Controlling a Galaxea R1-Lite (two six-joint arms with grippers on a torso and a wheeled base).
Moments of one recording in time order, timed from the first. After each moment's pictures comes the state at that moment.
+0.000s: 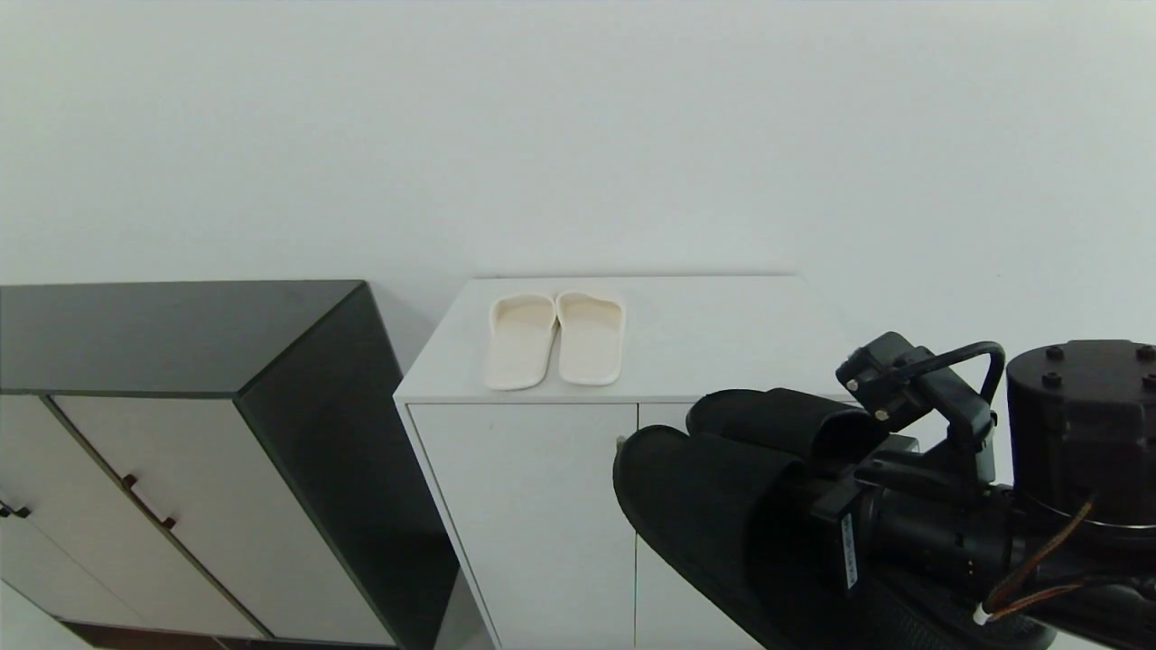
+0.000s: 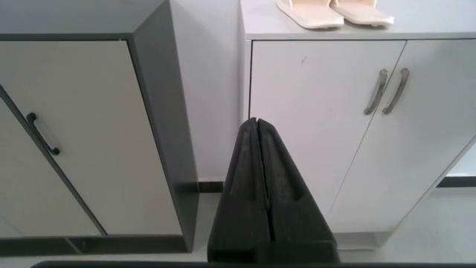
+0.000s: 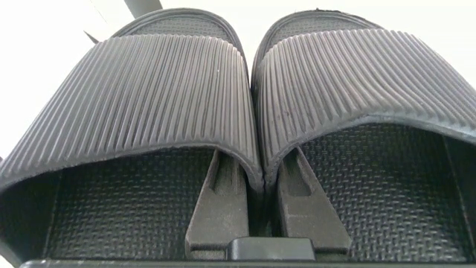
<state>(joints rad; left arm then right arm) 0.00 0.00 0.00 0.00 0.01 0.00 0.84 1.45 -0.67 -0.44 -0.13 0.12</state>
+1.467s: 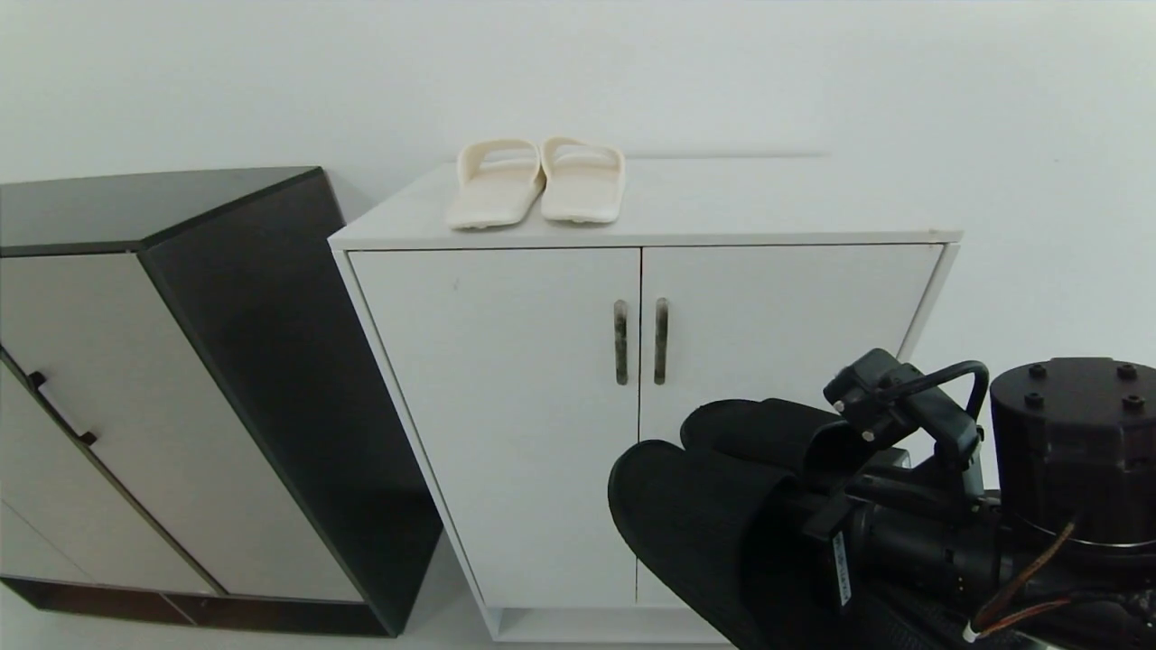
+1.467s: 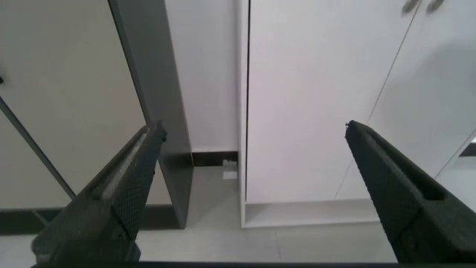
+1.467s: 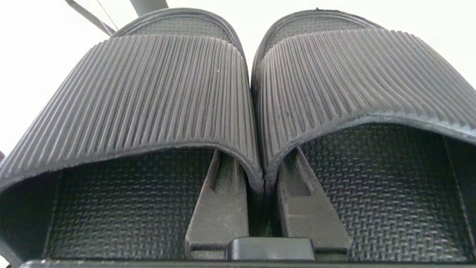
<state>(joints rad) 0.00 0.00 0.00 0.00 0.00 0.01 0.85 1.47 -0.65 -0.47 -0.12 0.10</state>
